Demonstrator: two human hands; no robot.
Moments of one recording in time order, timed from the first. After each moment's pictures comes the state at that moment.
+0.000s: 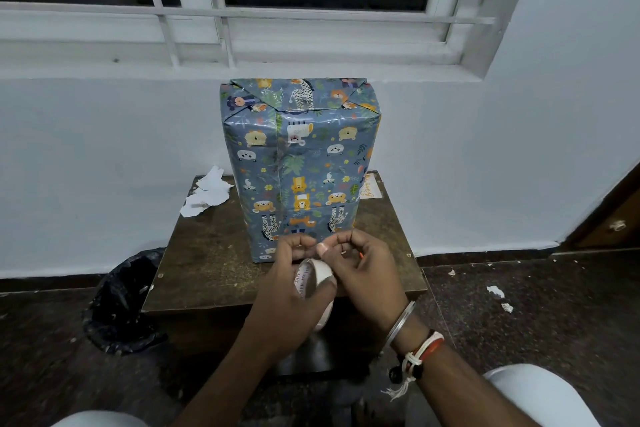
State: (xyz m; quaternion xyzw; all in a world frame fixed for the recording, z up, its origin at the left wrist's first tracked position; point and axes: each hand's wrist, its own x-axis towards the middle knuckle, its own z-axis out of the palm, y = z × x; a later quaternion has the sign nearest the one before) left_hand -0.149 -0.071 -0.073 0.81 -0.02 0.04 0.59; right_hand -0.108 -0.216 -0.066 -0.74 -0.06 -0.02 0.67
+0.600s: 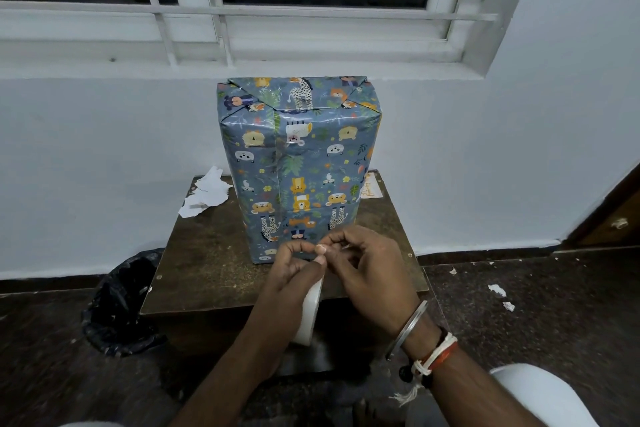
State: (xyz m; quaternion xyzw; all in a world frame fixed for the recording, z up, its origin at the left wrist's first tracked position) left_hand -0.149 -0.077 -0.056 0.66 0.06 -0.05 0.75; right_hand -0.107 -0.225 -0.055 -0.83 -0.19 -0.13 0.51
